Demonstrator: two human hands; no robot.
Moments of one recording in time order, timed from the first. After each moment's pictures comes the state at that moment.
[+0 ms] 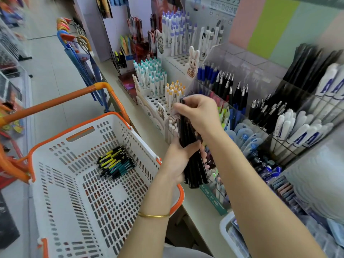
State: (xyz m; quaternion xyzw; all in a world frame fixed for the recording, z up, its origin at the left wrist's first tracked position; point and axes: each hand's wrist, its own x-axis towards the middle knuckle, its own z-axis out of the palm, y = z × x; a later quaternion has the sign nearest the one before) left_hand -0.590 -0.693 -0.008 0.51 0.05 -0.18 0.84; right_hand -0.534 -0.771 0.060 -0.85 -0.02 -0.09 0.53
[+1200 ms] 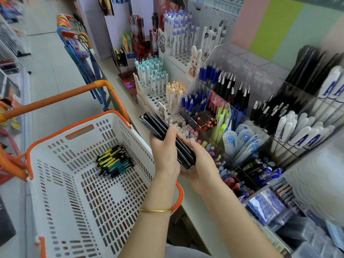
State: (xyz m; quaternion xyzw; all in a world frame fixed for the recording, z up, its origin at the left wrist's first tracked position) left_hand -0.575 -0.688 -0.011 0.43 0.18 0.07 0.88; right_hand -0.611 -0.761 0.007 -0.49 0.22 0.14 0.83
